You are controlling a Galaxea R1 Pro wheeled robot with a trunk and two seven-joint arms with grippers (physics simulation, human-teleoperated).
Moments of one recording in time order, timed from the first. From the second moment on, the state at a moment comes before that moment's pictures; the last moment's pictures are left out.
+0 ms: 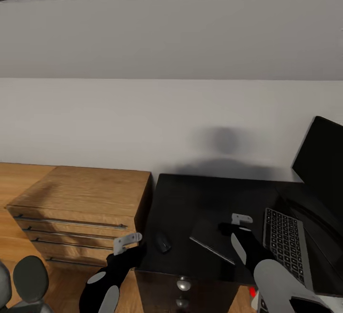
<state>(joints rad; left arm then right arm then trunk) -0.05 -0.11 -0.22 -1.62 0.38 0.60 0.41 -0.72 0.02 -0.17 -0.43 0.02 0.23 -0.14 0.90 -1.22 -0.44</state>
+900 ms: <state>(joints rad) -0.05 -0.11 -0.22 -1.62 0.38 0.60 0.41 -0.72 0.02 -0.17 -0.43 0.02 0.23 -0.14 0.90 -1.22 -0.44</state>
